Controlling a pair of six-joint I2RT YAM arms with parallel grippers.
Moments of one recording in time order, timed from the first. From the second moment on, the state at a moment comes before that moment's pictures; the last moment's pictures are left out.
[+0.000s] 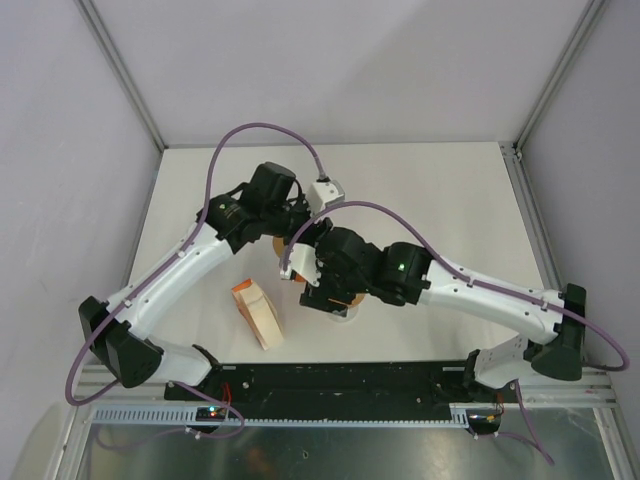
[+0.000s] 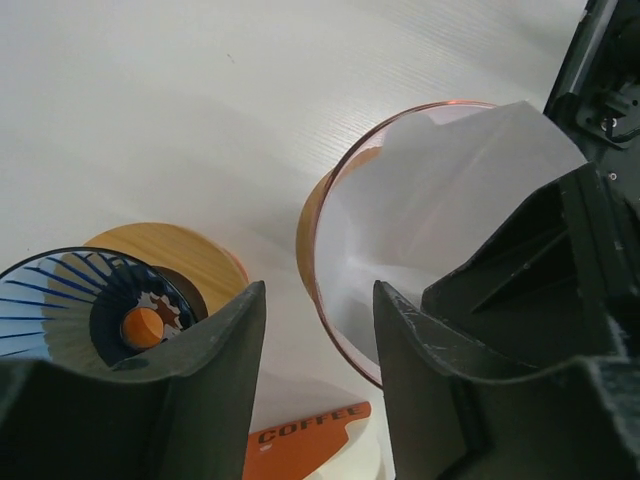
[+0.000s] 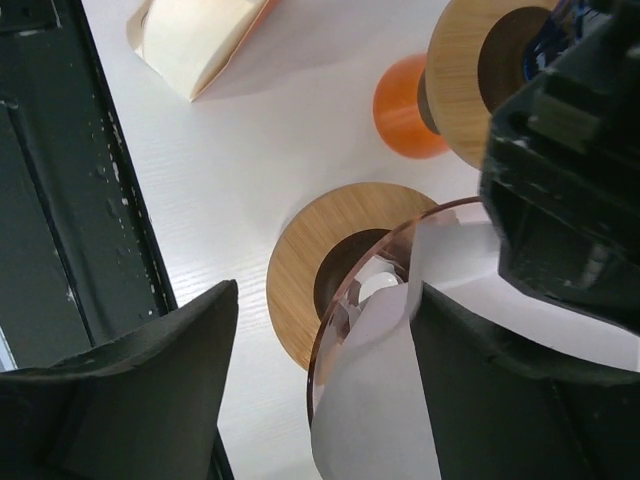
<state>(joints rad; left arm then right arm) -0.68 1.38 1.41 -0.82 0.43 0.24 1.18 1.42 1.42 -0.79 0.05 -0.29</state>
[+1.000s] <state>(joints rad) -0.68 1.38 1.41 -0.80 0.43 0.24 1.18 1.45 1.43 -0.81 0.07 -0.31</state>
